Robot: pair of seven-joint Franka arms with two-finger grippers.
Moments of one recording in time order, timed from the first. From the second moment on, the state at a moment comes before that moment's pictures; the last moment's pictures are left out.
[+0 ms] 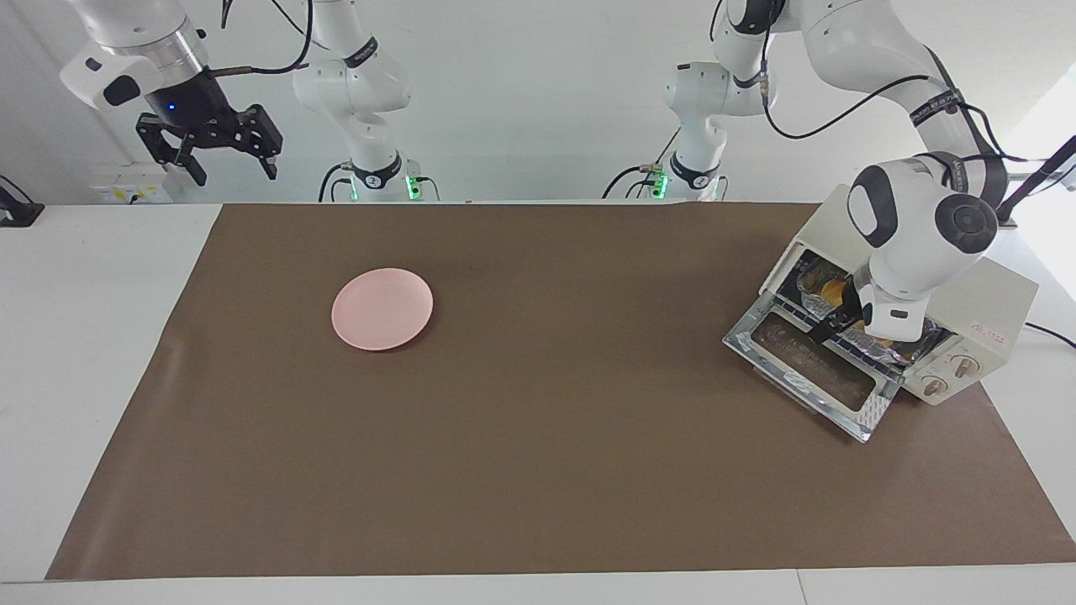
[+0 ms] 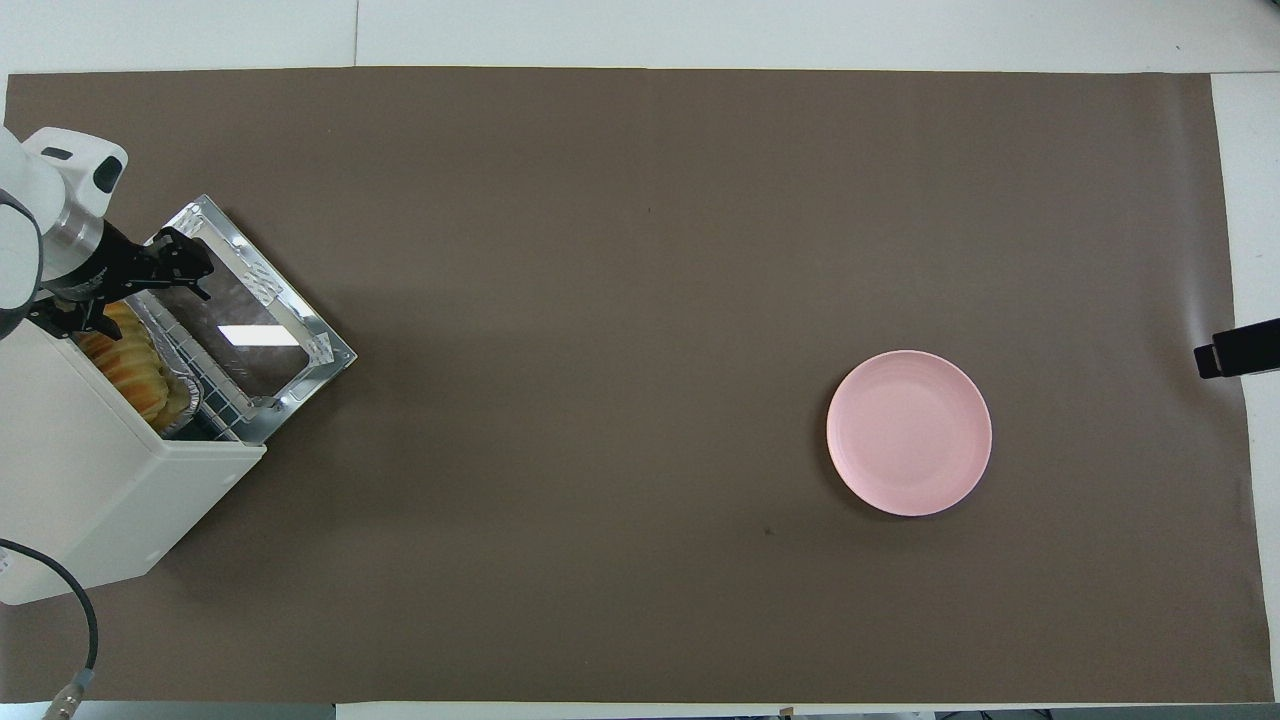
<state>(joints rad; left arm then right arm) -0.18 0.25 0.22 -1.66 0.05 1.71 -0.40 0.01 -0.09 -0.06 -1.52 -0.01 1.38 -0.15</state>
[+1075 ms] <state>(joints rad) -0.17 0.09 0.21 -1.65 0.05 1.49 -0.15 0.01 -0.09 -0.06 -1.53 -0.01 1.38 -0.15</state>
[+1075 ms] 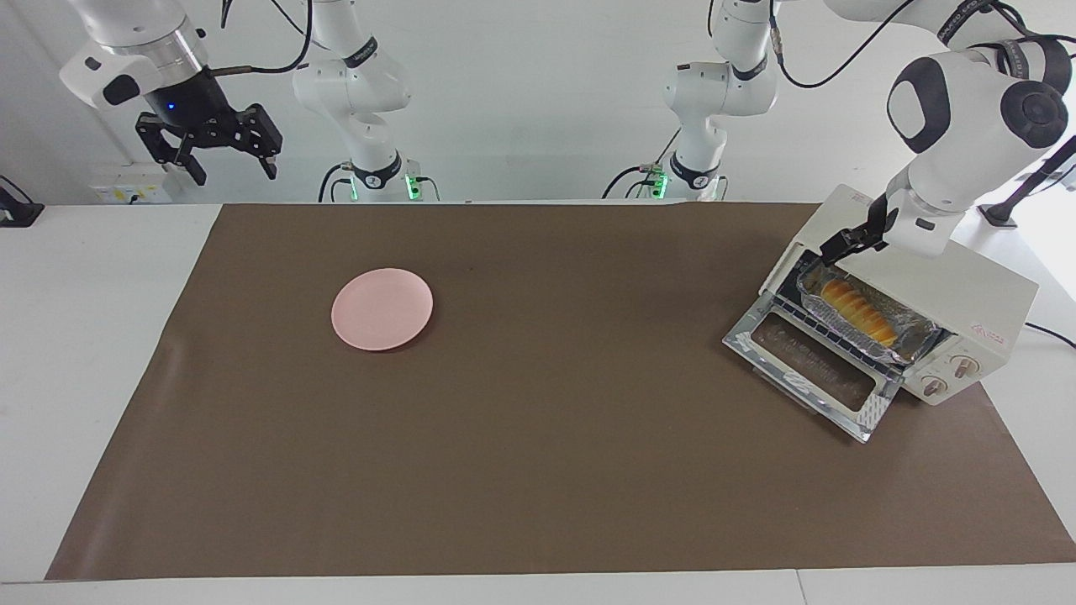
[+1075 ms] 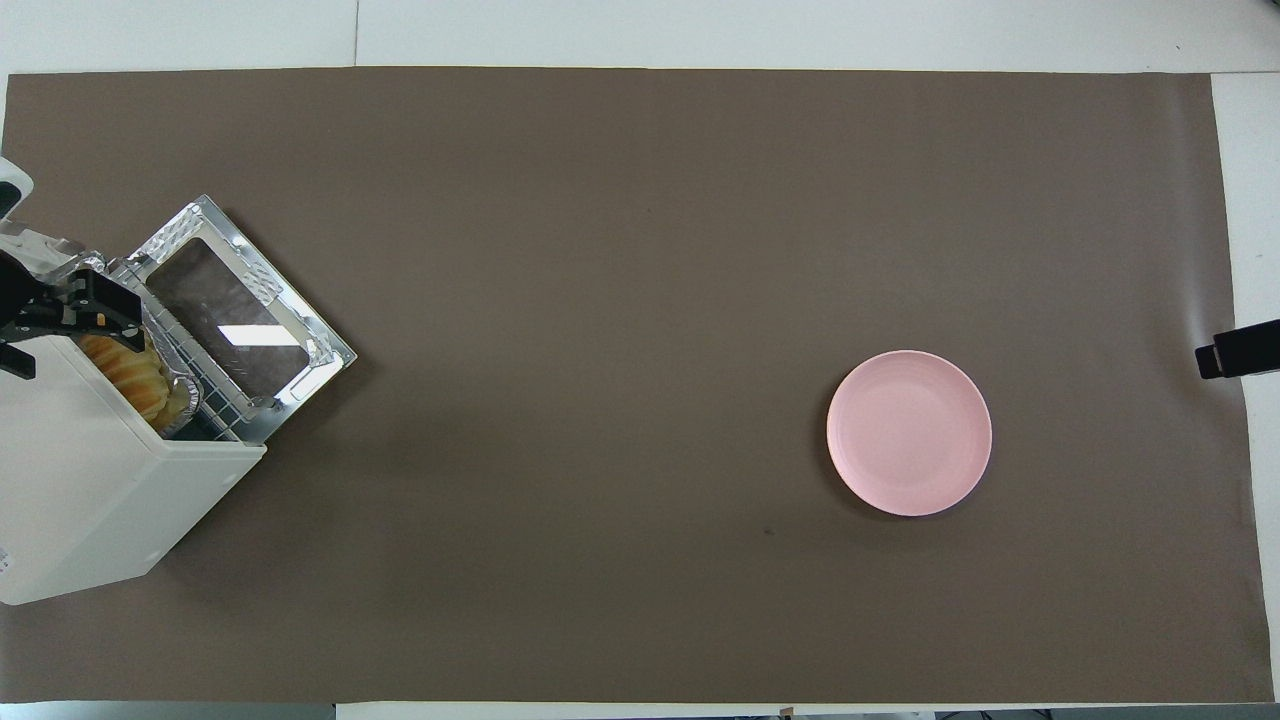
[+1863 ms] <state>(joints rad) -0.21 0.01 0.22 -1.65 0.02 1.42 -0.10 0.01 -0.09 -0.06 -1.53 -0.01 1.38 -0.15</state>
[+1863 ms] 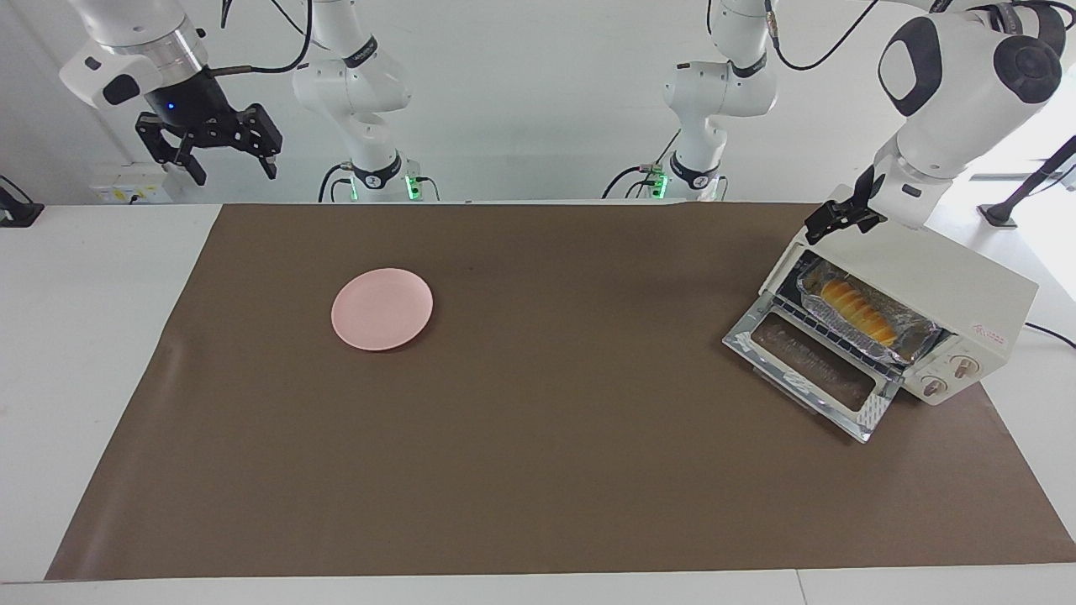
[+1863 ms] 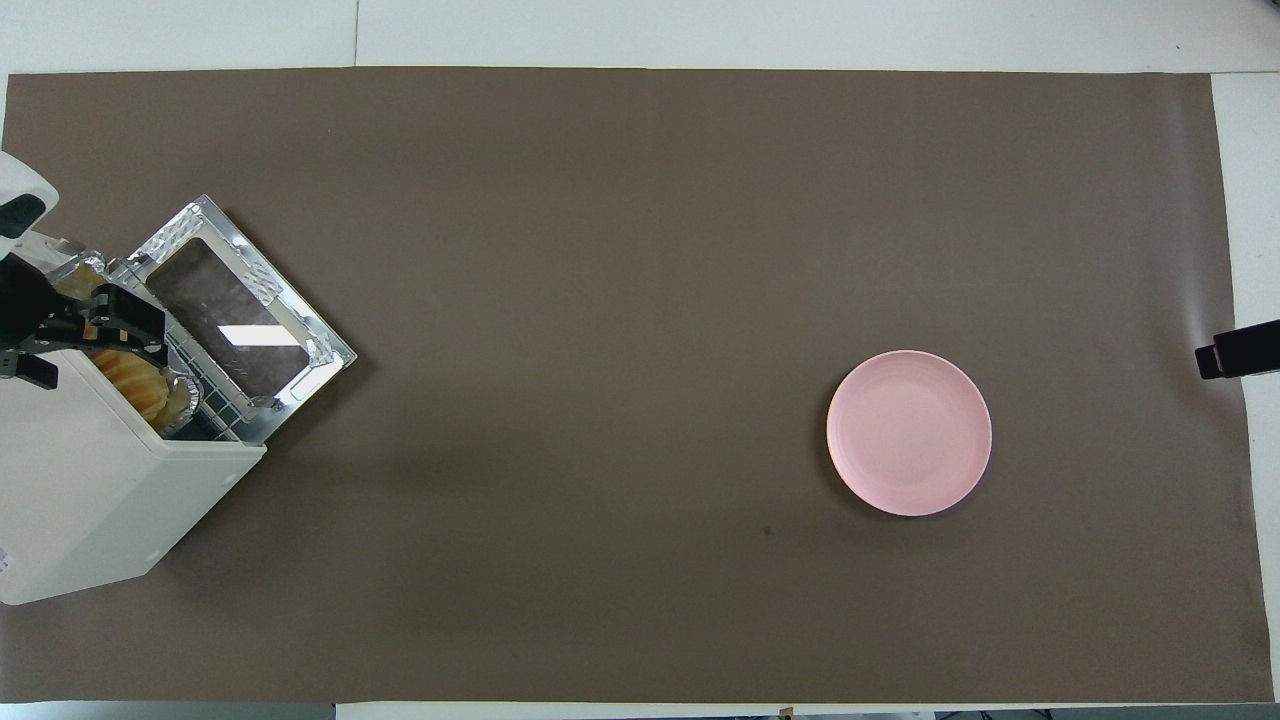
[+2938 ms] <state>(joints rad) -0.05 0.00 0.05 -1.60 -0.02 1.37 -0.05 0.01 -0.09 -0.06 -1.53 -0.01 1.38 -0.15</state>
